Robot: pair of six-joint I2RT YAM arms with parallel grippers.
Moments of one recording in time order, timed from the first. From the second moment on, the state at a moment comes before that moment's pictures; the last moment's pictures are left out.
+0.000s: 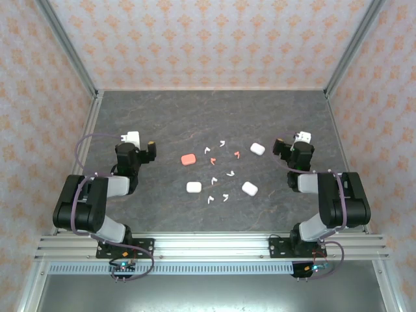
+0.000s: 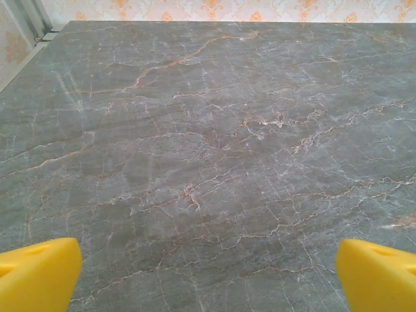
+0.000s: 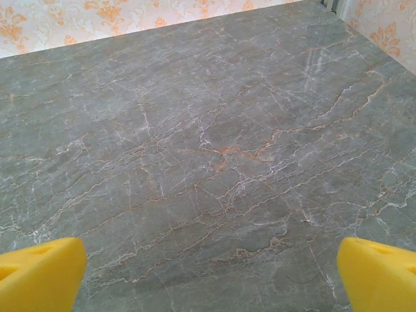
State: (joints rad) left arm -0.01 1.50 0.41 0.66 -0.16 -0.05; right arm 0.00 1.52 0.42 0.68 0.15 0.17
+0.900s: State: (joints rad) left arm -0.01 1.47 0.43 0.59 -0.16 -0.05; right arm 0.00 1.52 0.42 0.67 0.13 0.17
